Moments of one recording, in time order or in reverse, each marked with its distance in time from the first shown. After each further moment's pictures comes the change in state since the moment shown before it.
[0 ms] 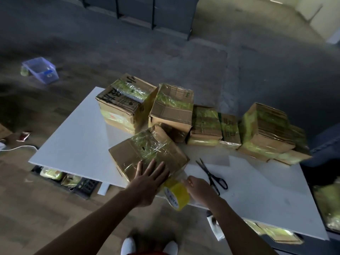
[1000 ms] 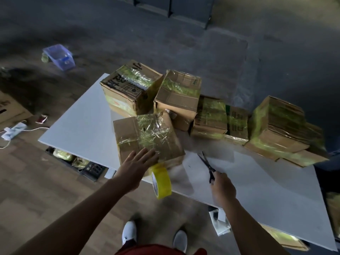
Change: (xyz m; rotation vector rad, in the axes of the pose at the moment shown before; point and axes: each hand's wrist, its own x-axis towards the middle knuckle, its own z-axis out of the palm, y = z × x) left_hand -0.012 -0.002 -0.003 -0.034 0.071 -0.190; right_hand -0.001 0.084 -0.014 -0.306 0.201 0.254
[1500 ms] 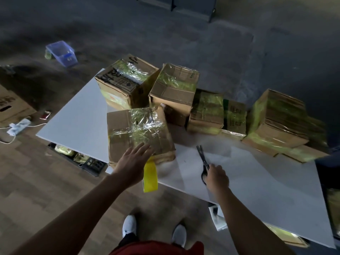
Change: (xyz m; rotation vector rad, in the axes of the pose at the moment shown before) left_hand 0.003 0.030 -0.015 -0.198 0.241 -0.059; right_hand 0.019 -0.001 -0.001 -0.019 -0.063 0.002
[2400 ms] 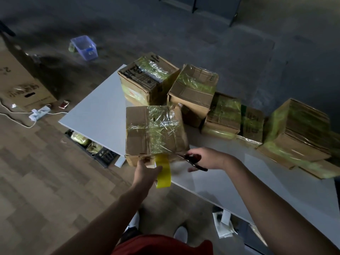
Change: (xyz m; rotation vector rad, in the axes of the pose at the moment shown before) left_hand -0.021 0.033 0.027 -1.176 0.179 -1.132; right_hand 0.014 -0.080 -0.083 0.299 -0.541 -0.671
